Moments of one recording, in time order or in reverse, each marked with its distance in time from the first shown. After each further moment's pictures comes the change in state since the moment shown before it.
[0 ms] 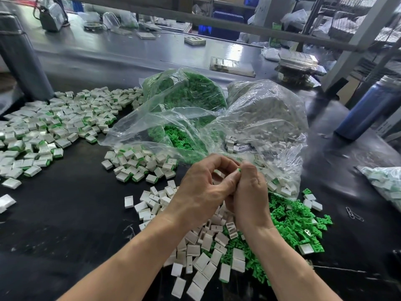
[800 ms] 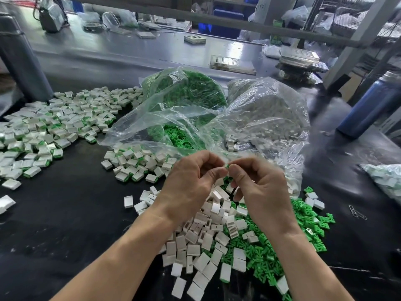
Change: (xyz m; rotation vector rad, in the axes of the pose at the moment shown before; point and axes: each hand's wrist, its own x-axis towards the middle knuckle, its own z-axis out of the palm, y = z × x) left_hand 0.005 -0.011 -0.019 0.196 0.044 0.023; right_hand 0.000 -0.013 -0.034 -0.428 -0.071 -0.248
